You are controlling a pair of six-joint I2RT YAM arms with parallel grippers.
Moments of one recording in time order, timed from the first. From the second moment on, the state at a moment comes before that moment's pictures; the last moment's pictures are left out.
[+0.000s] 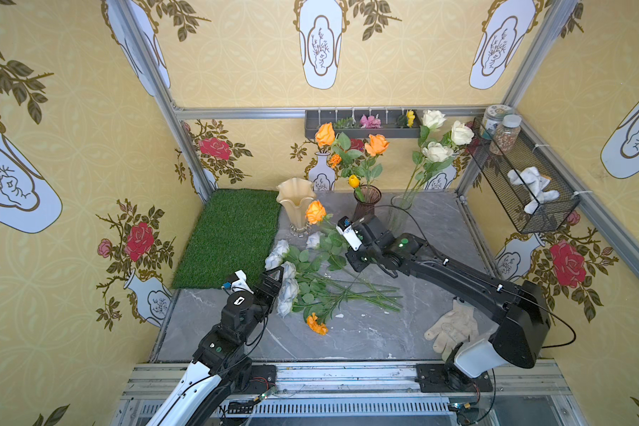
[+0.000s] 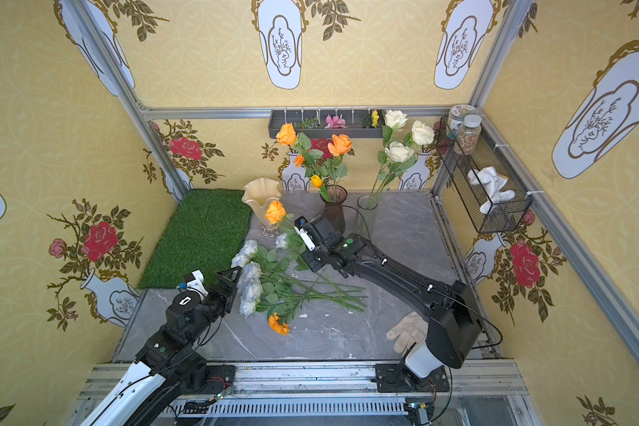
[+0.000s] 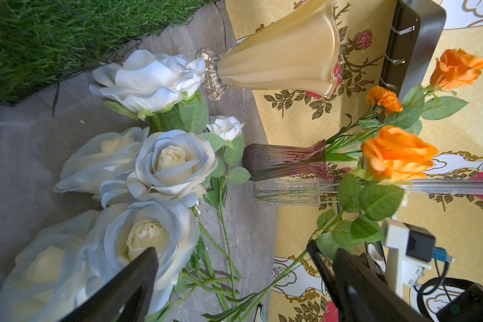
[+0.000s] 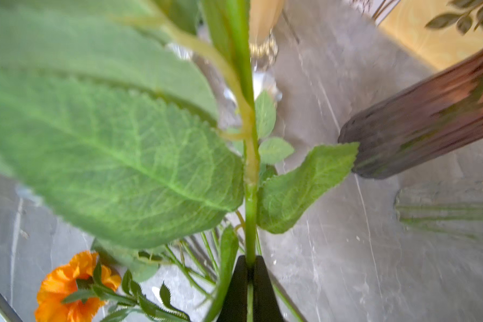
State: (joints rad) left arm -0.50 0.36 0.27 -0.24 -0.10 -1.37; right arm 0.74 1.52 1.29 -0.56 0.05 -0.02
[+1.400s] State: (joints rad) left arm -0.49 0.35 0.26 -0.22 -0.11 -1.36; right arm 0.44 1.65 1.67 0.03 0.06 -0.14
